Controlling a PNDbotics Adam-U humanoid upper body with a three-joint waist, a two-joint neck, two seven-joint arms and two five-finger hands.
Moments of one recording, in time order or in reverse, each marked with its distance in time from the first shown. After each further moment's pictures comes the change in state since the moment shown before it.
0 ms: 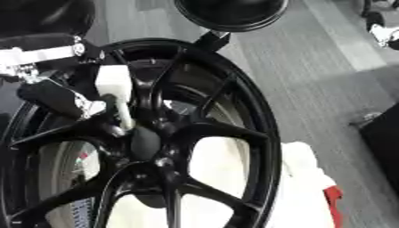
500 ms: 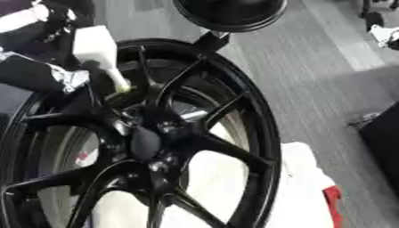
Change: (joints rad) left arm 0.086 0.061 0.169 -0.088 0.121 0.033 0.214; right arm 0.004 0.000 -0.002 0.003 0.004 0.004 -0.004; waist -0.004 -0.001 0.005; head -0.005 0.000
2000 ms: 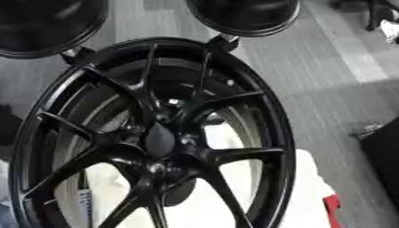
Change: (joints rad) left arm 0.503 0.106 0.586 0.347 -0.055 -0.173 0.251; right arm 0.043 0.000 -0.055 0.000 0.002 0.017 -0.040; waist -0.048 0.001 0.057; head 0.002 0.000
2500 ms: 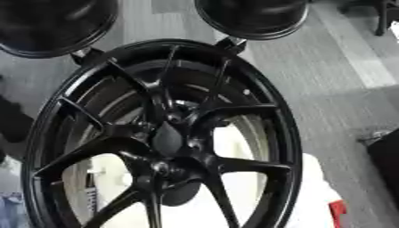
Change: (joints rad) left arm 0.001 -0.009 0.012 0.003 -0.038 -0.012 -0.055; right arm 0.000 0.000 0.000 0.000 0.000 -0.004 0.002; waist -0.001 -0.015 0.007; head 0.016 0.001
